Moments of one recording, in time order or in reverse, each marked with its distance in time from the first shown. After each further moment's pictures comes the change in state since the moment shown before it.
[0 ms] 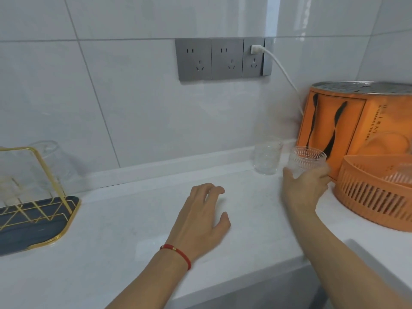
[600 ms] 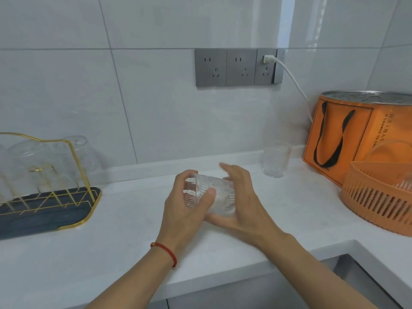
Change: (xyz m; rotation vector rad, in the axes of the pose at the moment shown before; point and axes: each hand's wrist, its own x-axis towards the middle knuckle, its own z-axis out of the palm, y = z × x) left_hand -0.022 0.000 -0.046 -0.721 0.328 -0.366; right_hand -0.122 -0.050 -0.019 0.294 -0.835 -0.838
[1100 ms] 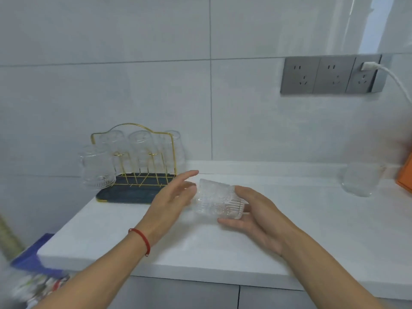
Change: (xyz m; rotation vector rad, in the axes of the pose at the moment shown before) left_hand -0.029 0.015 -0.192 0.268 -0.035 -0.140; right_hand 0.038 -0.091 0.091 1.114 -0.278 0.836
